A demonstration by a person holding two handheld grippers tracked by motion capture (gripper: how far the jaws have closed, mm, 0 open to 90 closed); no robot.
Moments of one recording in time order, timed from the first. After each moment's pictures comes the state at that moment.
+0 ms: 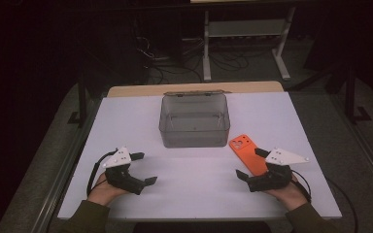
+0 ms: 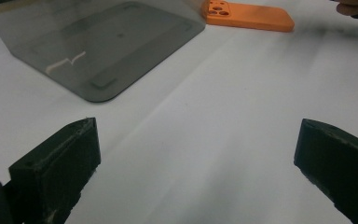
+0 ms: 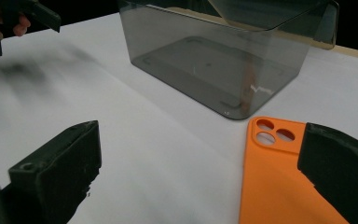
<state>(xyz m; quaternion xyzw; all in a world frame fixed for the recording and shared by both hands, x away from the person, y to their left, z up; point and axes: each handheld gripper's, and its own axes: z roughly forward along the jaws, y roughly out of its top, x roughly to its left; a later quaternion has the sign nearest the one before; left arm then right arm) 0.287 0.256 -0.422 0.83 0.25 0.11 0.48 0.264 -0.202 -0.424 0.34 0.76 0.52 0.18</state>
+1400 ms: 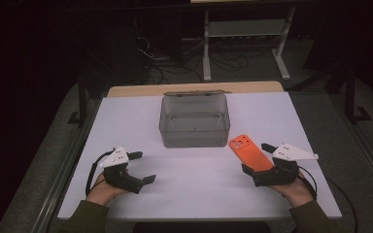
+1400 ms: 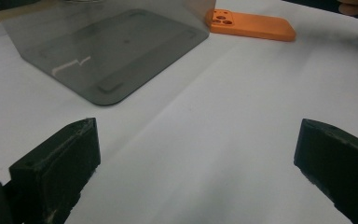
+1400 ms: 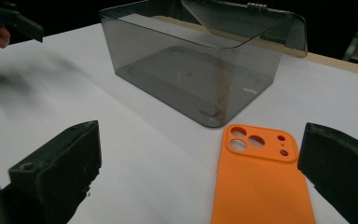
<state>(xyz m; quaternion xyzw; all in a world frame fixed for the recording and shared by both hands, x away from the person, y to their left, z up) 0.287 0.260 -0.421 0.82 0.26 0.11 0.50 0.268 -0.215 -0.412 0.35 0.75 0.52 0.20</state>
